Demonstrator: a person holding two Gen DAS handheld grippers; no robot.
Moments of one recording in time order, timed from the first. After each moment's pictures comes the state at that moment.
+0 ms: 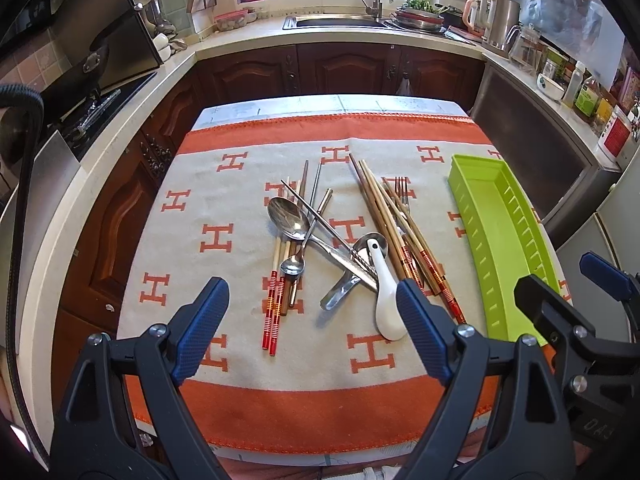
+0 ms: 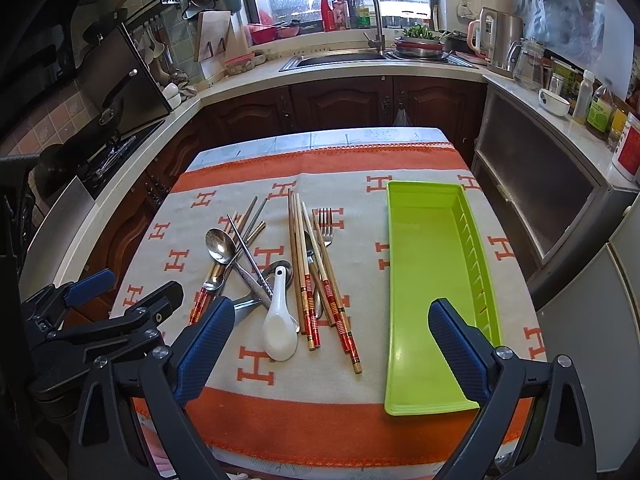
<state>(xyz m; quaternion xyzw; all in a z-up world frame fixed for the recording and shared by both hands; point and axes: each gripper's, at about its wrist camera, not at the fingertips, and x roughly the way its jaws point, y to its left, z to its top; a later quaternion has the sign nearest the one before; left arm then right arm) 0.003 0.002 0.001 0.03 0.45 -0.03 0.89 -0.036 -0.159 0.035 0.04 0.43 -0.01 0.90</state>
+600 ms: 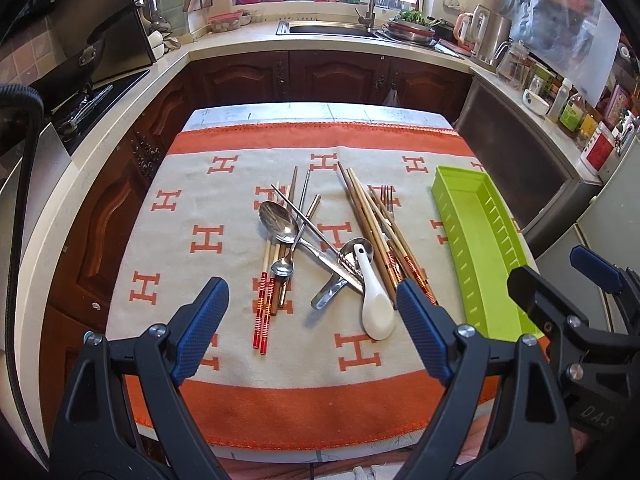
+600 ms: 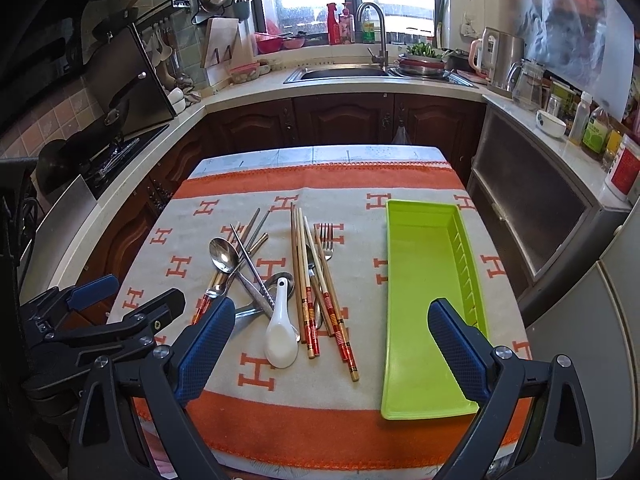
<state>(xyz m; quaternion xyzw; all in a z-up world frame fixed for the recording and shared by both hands) -0.007 0.019 0.013 0.00 0.44 -0.06 0.90 -0.048 -0.149 0.060 0.01 0.41 -0.01 0.91</state>
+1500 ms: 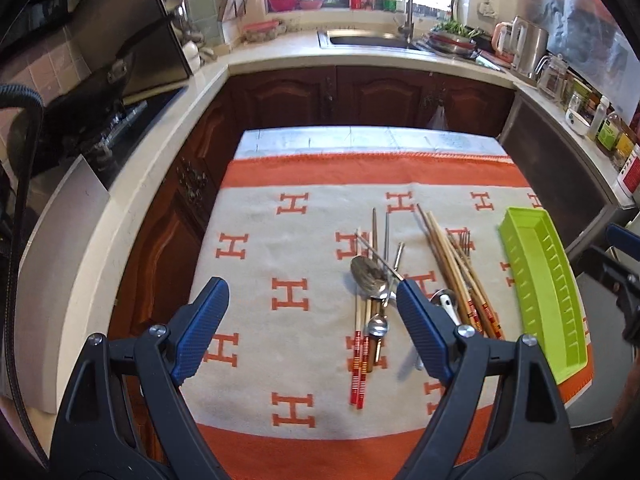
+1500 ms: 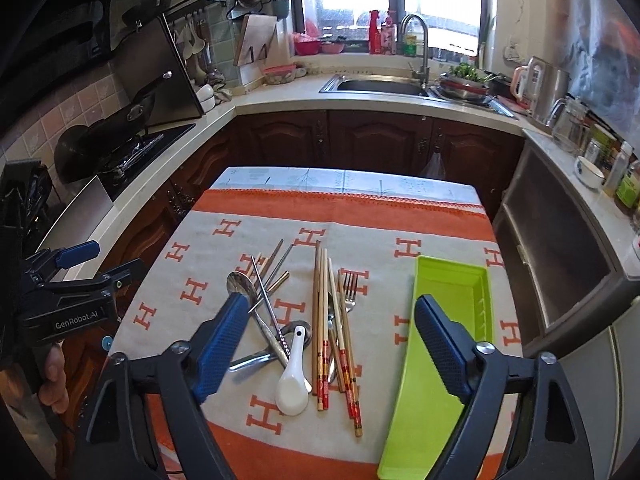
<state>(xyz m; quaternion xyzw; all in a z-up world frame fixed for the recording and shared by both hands) 0.075 0.110 0.040 0.02 0.44 -0.01 0.90 0.042 -0.134 0.103 -0.02 0.43 0.06 0.90</state>
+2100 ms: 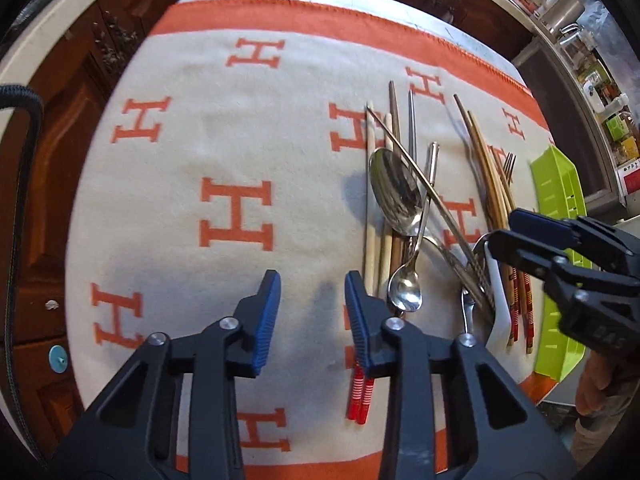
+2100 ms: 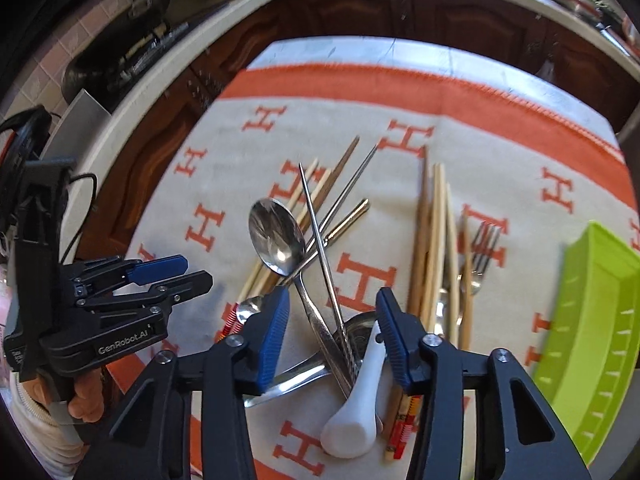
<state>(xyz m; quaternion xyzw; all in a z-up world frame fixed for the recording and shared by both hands) 0.146 0.127 -0.126 -0.07 0.61 -0.07 0.78 0.163 -0.064 -0.073 -0.03 0.60 0.18 0.78</state>
